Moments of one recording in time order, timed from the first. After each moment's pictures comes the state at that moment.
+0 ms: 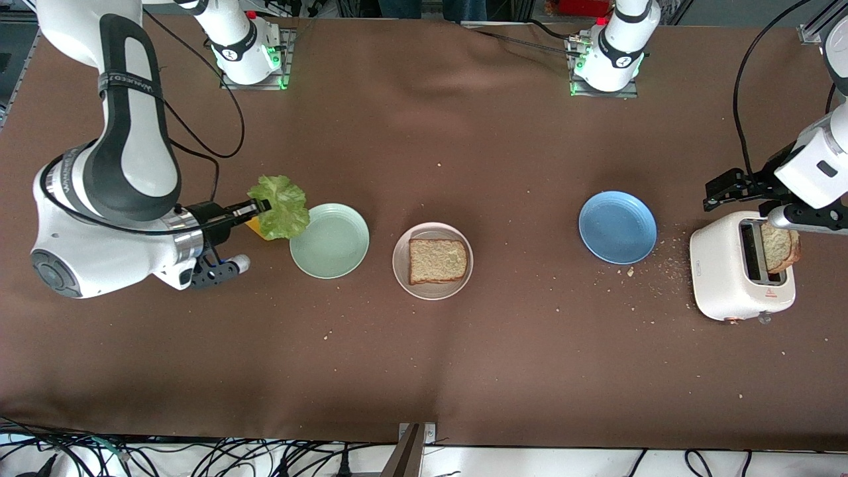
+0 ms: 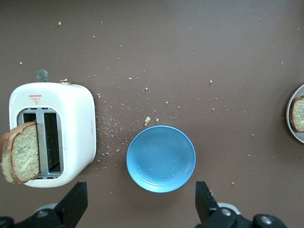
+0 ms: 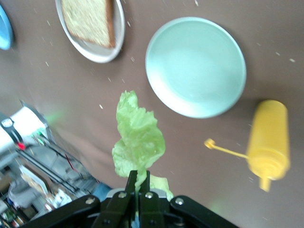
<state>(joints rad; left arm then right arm) 0.00 0.11 0.01 -1.61 -0.02 1.72 0.08 0.34 0.67 -0.23 -1.11 0.63 1.28 -0.06</state>
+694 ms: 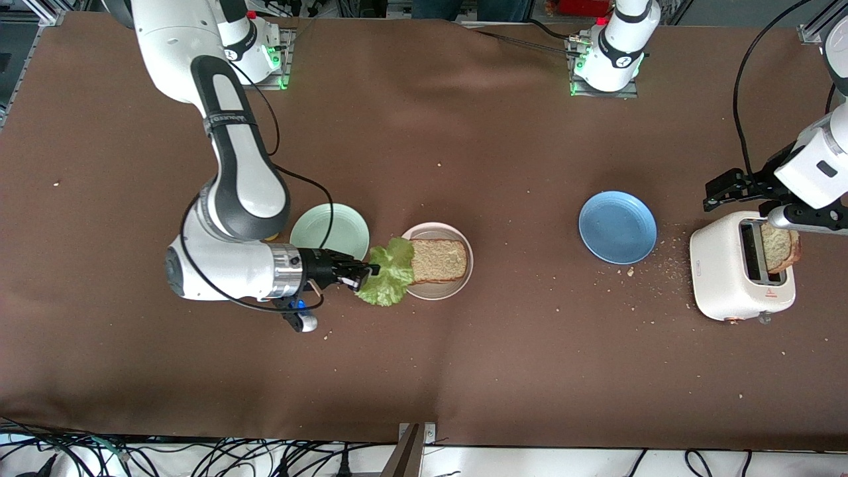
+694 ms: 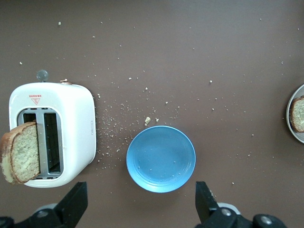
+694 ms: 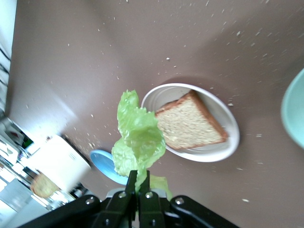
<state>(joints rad) 0.00 0.11 0.01 -1.61 -0.02 1.72 0.08 0.53 0.85 -0.23 -1.12 1.03 1.91 0.65</state>
